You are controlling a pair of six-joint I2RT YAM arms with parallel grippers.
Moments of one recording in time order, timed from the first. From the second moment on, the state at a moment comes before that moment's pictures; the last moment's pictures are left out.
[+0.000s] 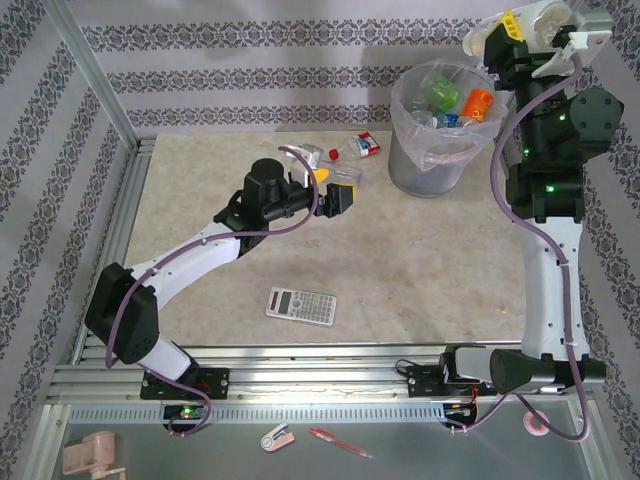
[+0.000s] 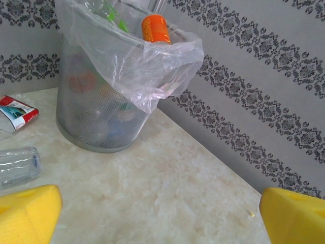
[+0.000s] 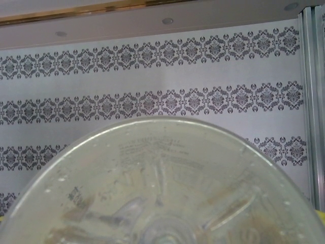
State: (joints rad) left arm -0.59 1.54 1.17 0.21 0.35 -0.37; right arm -0.04 1.29 1.71 0.09 -0.13 0.11
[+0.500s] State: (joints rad) left arm -0.59 1.49 1.15 0.16 0.28 -0.37; right arm -0.13 1.68 1.73 -0.16 -0.15 0.12
